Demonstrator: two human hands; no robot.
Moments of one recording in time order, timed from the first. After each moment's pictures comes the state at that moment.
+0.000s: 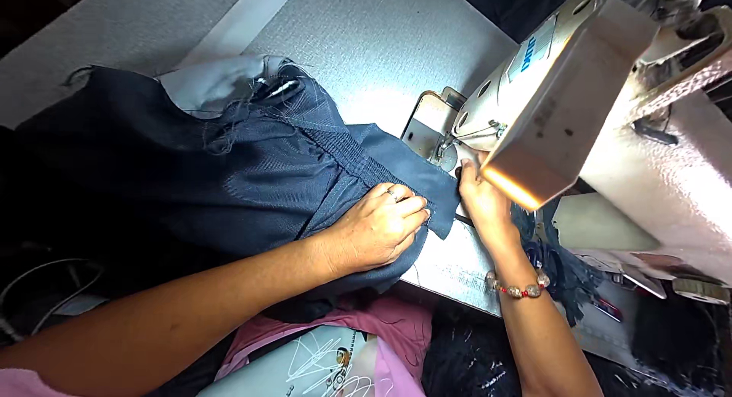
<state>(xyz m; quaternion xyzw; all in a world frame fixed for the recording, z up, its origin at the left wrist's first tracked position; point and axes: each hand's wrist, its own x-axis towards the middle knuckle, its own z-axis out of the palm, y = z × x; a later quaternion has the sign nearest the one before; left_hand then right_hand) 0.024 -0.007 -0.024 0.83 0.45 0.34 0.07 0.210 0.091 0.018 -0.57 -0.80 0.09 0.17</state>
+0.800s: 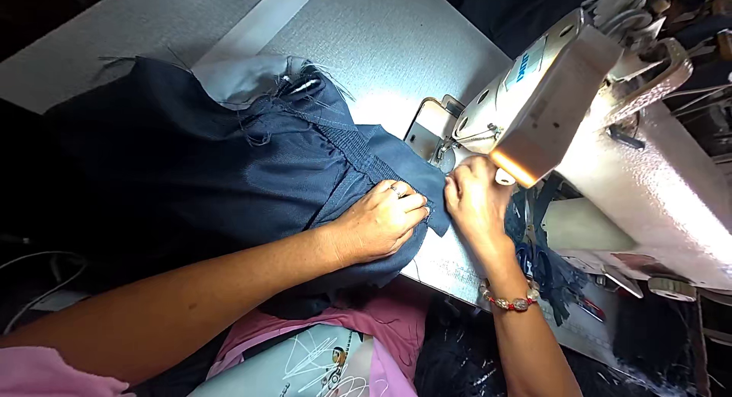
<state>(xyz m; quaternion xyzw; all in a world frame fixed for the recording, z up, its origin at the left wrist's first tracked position) 0.023 -0.007 -0.025 0.83 0.44 0.34 0.06 0.204 0.085 0.025 -0.46 -0.88 -0.05 0.10</state>
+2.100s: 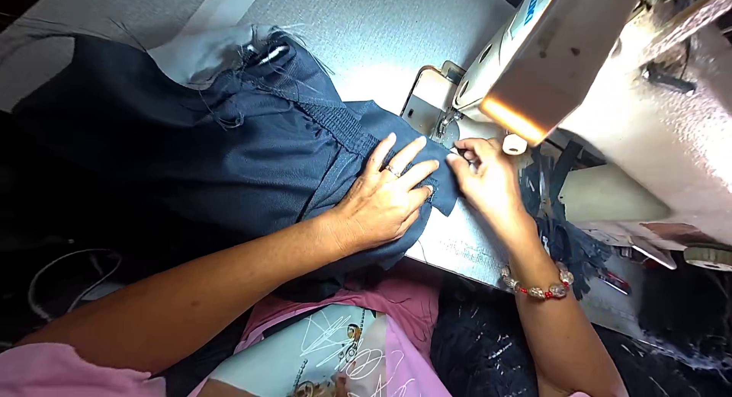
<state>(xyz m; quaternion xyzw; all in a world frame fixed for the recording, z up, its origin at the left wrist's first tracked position) 0.028 -0.013 -0.017 0.81 0.49 0.31 0.02 0.220 0.072 0.038 -0.48 -0.86 0.13 0.15</state>
